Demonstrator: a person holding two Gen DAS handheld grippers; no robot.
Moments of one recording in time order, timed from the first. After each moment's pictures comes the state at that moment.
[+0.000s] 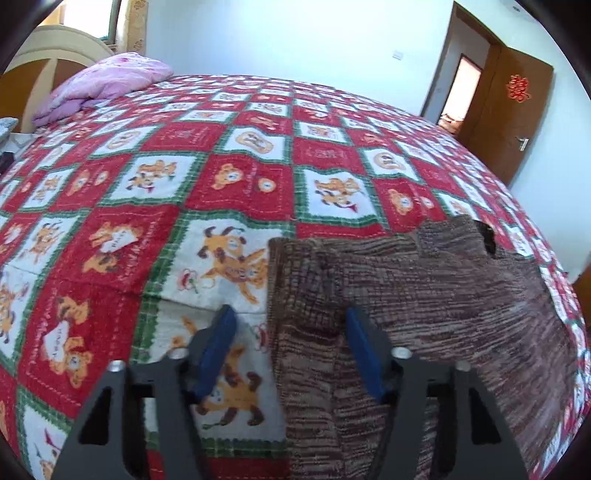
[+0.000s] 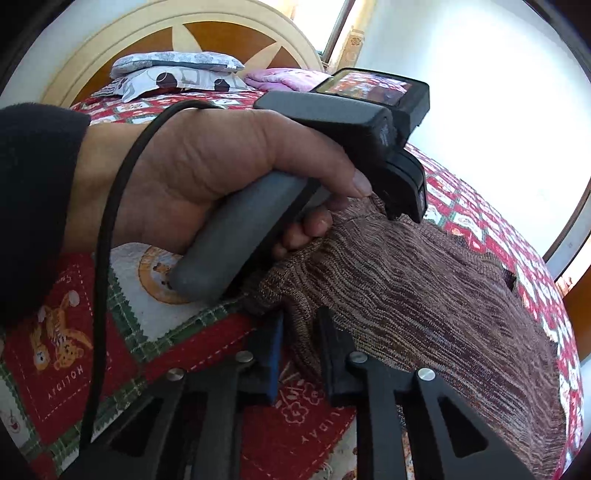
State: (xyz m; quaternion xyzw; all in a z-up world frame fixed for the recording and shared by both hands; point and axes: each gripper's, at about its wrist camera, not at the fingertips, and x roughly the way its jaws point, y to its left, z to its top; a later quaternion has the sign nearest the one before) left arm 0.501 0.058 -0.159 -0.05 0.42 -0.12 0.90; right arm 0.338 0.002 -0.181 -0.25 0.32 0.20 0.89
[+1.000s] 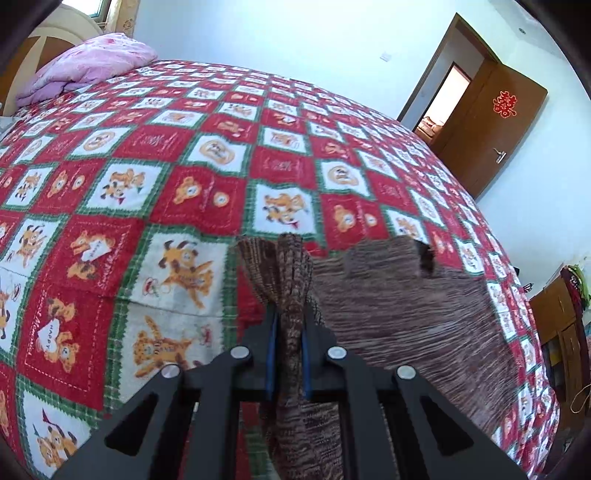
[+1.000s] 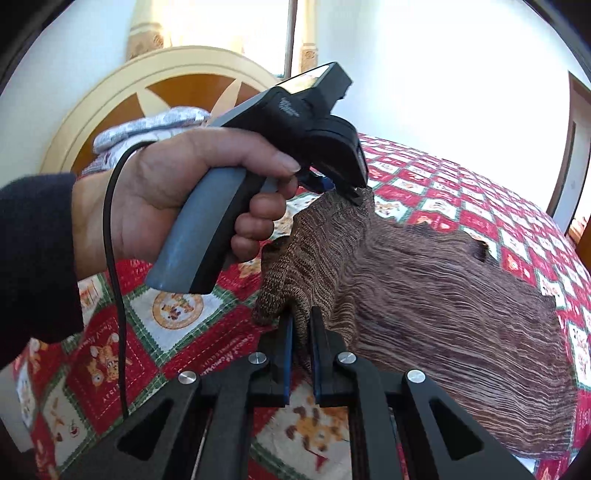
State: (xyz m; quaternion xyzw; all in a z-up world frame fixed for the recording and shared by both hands) left arm 0.496 0.041 -0.112 -0.10 0.45 -0.17 0.87; right arm 0.326 -0.064 -0.122 -0.12 0.31 0.21 0.92
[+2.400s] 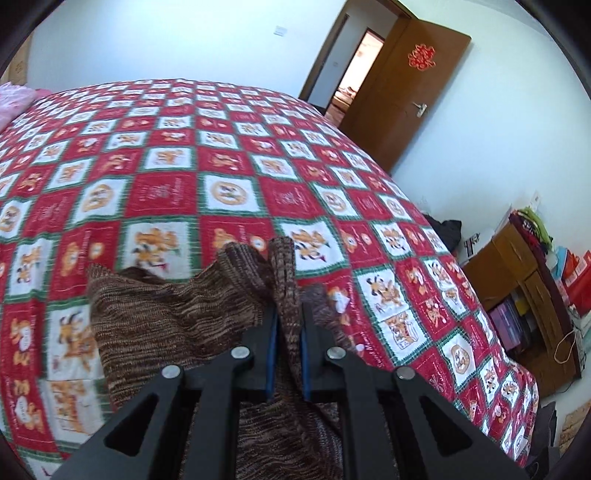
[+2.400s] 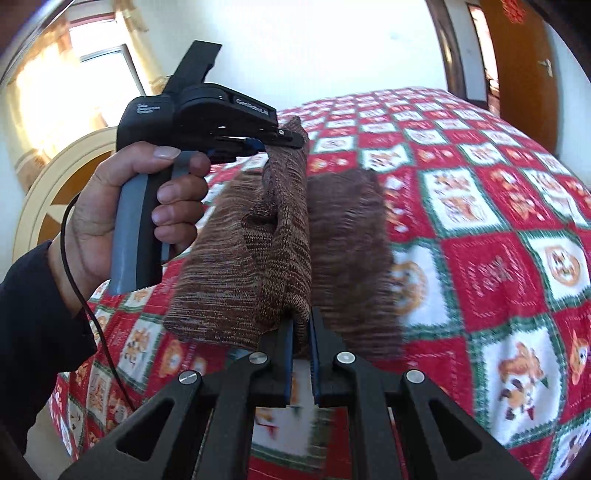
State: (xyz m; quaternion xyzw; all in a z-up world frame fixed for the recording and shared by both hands) left arm 0.483 -0.216 -0.070 -0.05 0.44 -0.32 0.84; right arm 0.295 -0.332 -0.120 0.12 0.38 0.06 0.92
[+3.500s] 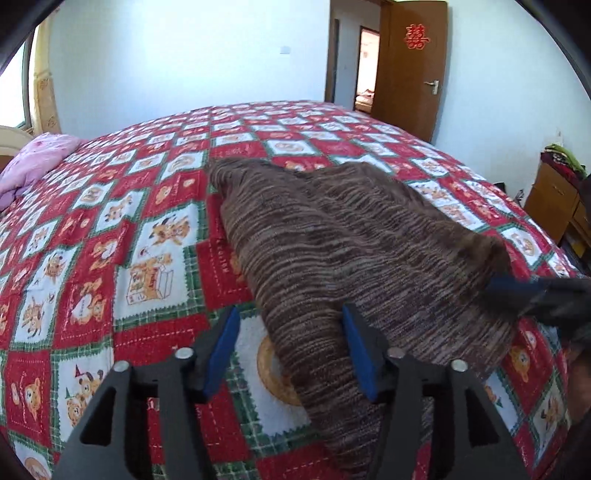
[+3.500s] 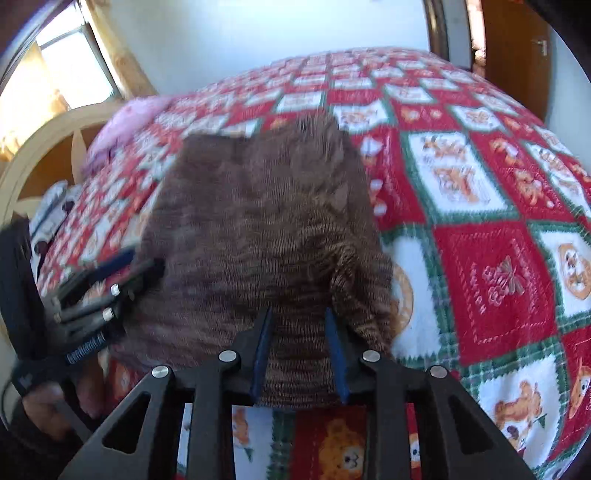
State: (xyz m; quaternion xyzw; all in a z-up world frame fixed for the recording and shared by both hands) left arm 0.371 -0.144 -0.141 0.06 0.37 -0.23 0.90; right arm 0.360 -0.338 -0.136 0.11 0.45 0.01 0.89
